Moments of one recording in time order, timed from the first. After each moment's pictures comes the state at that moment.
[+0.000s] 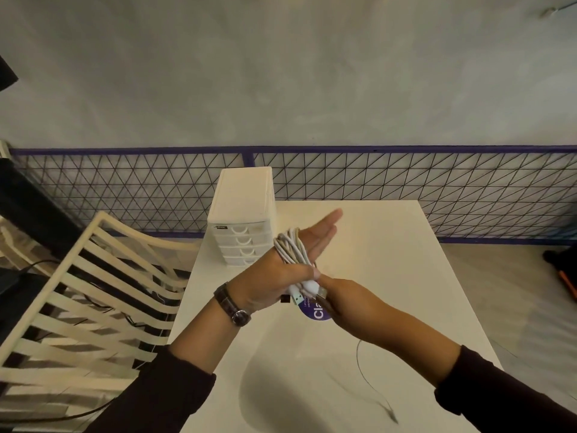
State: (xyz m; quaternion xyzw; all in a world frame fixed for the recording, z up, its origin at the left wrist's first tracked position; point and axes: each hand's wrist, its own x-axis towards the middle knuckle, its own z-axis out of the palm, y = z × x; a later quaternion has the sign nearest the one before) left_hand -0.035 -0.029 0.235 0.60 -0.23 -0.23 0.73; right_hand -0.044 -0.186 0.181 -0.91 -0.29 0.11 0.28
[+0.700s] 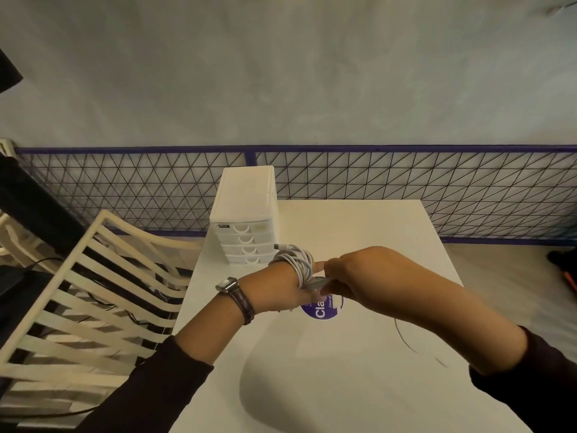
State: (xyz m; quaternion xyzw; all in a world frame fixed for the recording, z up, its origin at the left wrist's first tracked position) left_hand -0.021 -0.027 0.208 0.92 -0.16 -0.27 0.24; right_hand -0.031 -0.203 0.252 -0.92 -0.38 0.05 0.04
